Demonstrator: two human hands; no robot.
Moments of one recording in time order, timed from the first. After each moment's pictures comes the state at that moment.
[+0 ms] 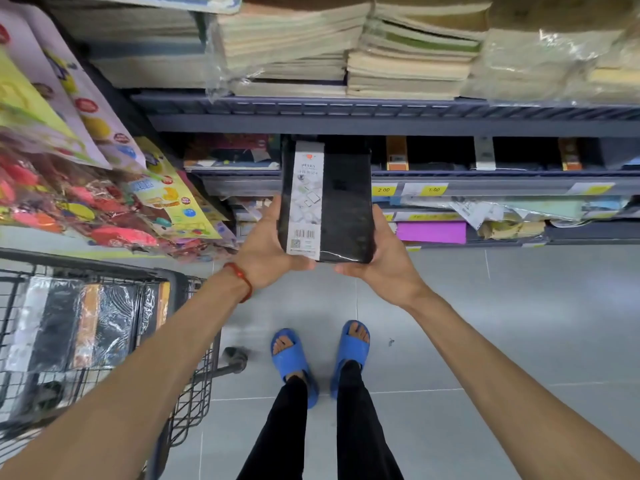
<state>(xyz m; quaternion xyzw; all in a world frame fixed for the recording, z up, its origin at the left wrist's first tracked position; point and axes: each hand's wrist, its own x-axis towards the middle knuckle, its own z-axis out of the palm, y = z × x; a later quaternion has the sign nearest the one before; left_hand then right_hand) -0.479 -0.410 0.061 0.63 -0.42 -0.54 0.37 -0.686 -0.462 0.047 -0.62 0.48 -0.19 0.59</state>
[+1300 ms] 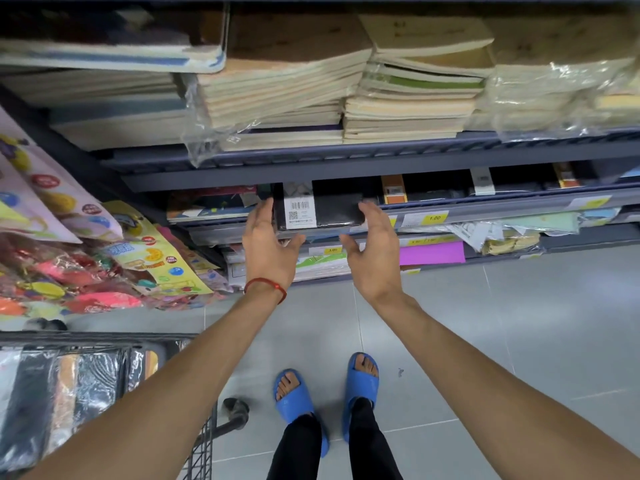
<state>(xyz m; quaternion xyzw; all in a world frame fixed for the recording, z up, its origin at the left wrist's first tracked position) -0.468 -0.490 0.002 0.79 -0.43 -0.26 0.35 -0.628 -0.519 0.007 -0.68 0.64 -0.23 0.29</state>
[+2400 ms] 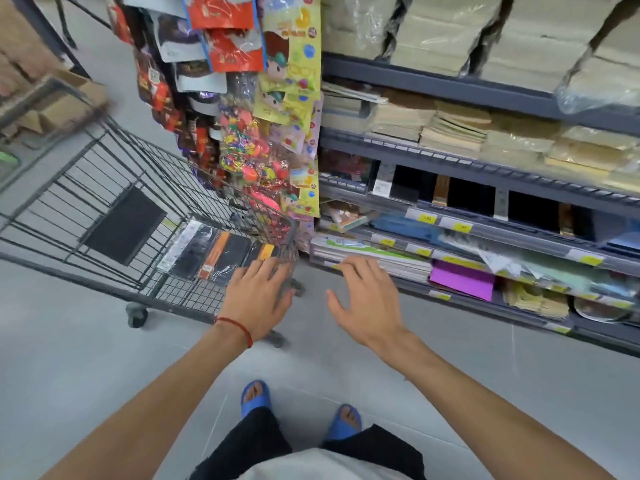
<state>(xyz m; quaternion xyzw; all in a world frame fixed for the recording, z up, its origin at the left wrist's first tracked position) -0.495 -0.083 0.186 0.82 -0.57 -0.02 0.00 -0.679 -0.208 0.191 -0.93 0.33 -0.12 0.12</state>
